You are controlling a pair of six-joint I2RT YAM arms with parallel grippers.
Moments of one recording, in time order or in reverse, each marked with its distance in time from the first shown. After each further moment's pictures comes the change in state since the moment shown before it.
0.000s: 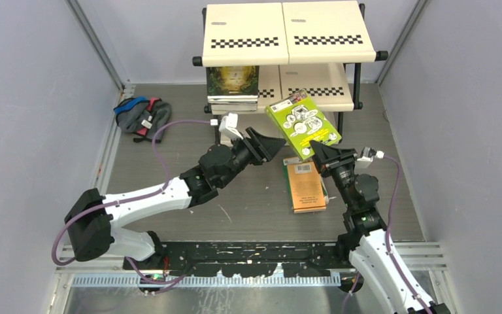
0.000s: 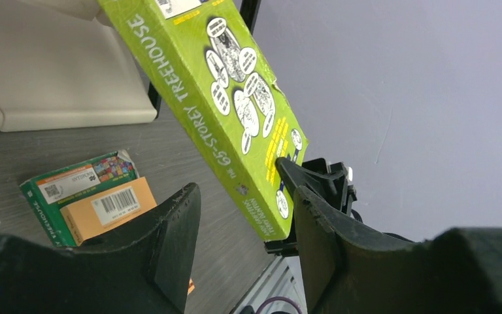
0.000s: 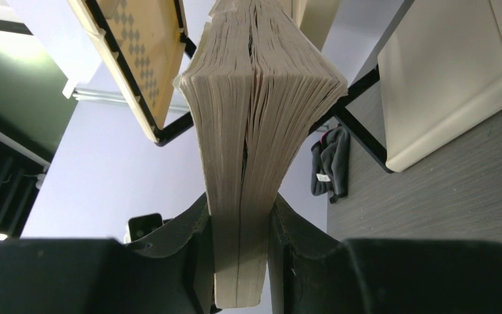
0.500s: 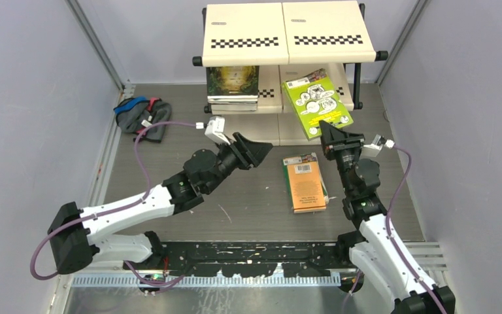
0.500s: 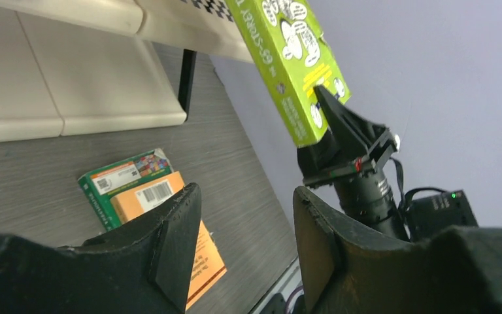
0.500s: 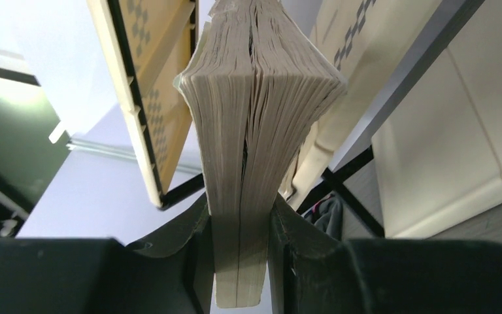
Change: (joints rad) left arm 0.002 -0.160 -0.068 -0.098 -0.029 0.102; right arm 0.000 0.169 0.146 0.066 0.189 -0.088
